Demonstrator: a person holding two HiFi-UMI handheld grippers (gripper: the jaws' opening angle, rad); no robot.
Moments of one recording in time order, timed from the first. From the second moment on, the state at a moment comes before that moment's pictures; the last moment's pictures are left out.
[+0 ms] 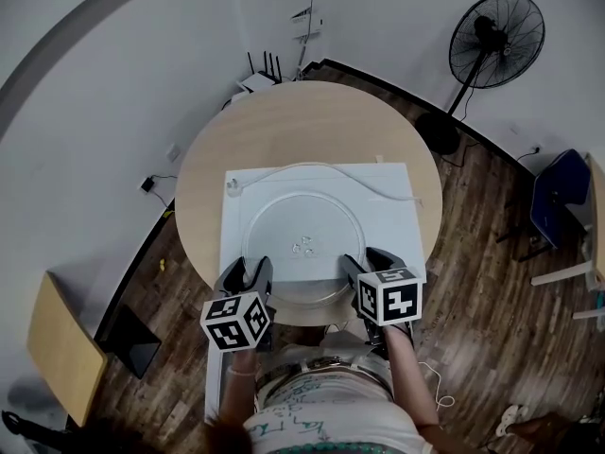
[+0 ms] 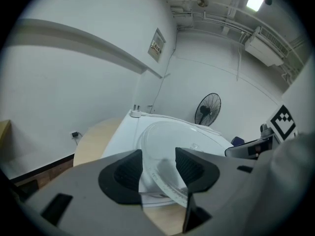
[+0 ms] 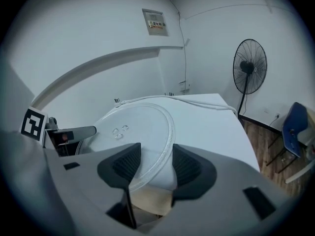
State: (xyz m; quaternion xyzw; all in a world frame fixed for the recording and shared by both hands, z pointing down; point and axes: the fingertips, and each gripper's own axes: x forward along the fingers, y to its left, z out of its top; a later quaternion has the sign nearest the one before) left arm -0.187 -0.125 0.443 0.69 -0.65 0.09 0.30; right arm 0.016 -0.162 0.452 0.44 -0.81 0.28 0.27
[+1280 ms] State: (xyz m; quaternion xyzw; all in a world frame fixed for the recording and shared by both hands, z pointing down) left arm -0.174 -0.061 0.428 0.72 -0.66 0.07 0.23; right arm 0.030 -0.121 0.424 0.36 -0.90 0.21 0.13
